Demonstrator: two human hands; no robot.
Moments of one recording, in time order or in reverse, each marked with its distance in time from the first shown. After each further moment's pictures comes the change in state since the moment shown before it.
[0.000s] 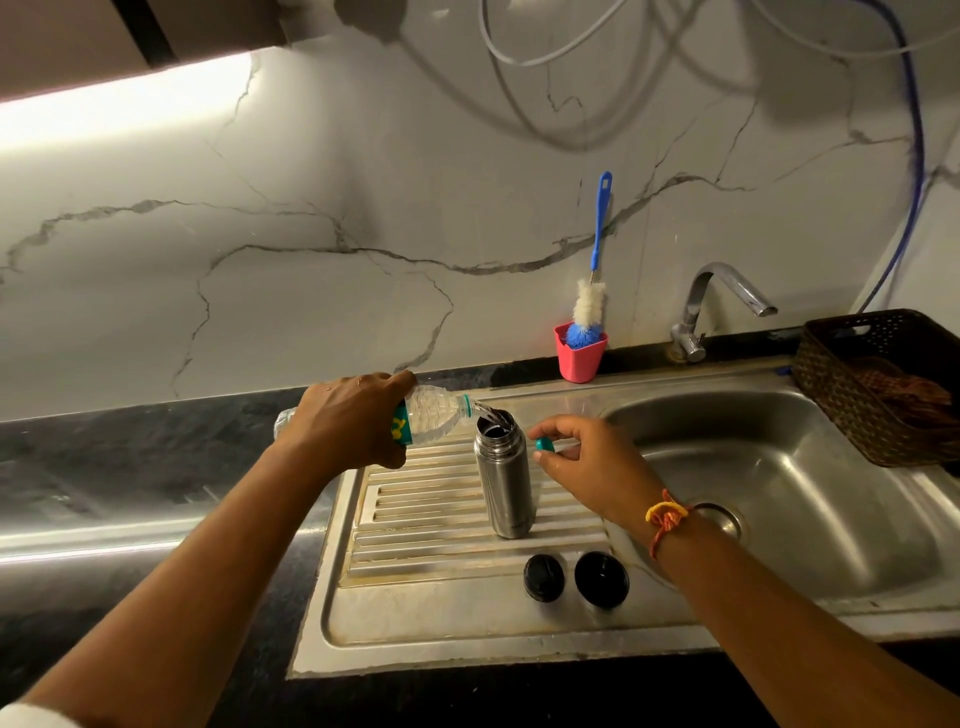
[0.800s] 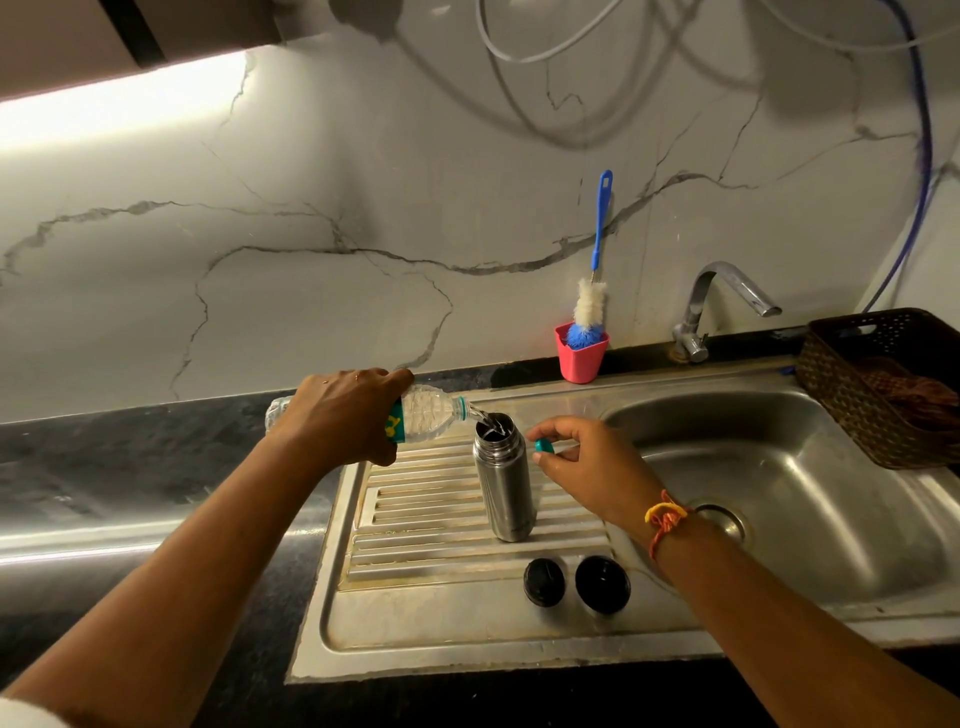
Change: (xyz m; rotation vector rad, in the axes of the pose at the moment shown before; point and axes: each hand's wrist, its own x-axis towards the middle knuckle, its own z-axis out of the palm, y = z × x) left_hand 0.009 -0.006 -0.003 0.065 0.008 0.031; right_hand 0.007 0.005 -0.001 0.004 -0.014 0.001
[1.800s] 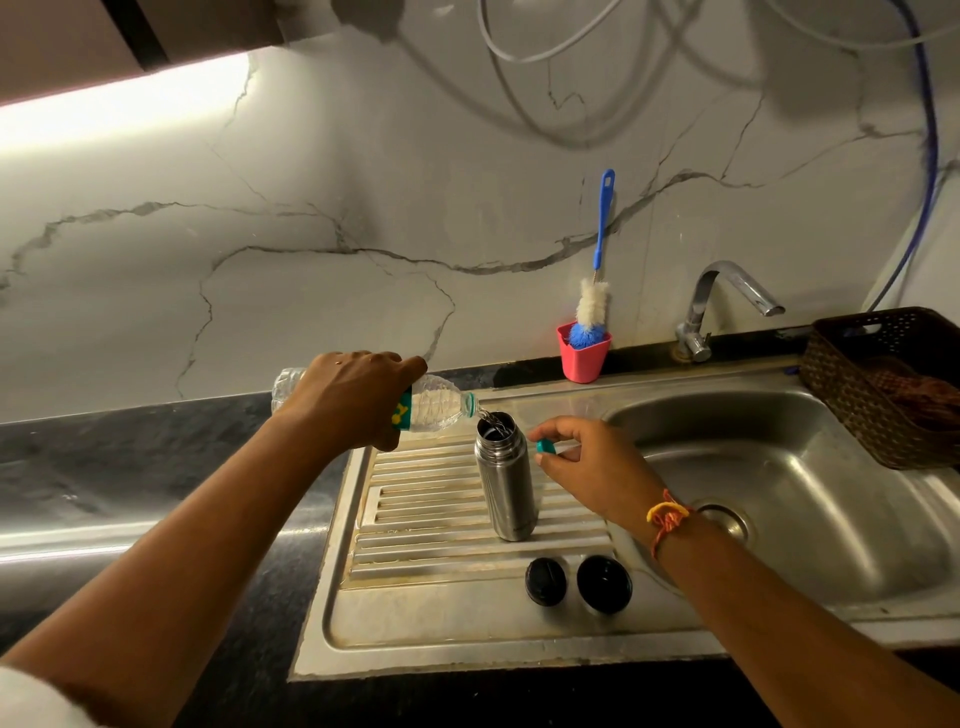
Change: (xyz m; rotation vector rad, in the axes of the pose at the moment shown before) left_hand 0.006 0.005 -0.021 0.124 0.042 0.078; right_hand -0.001 0.001 -0.001 0.010 -0.017 -0.014
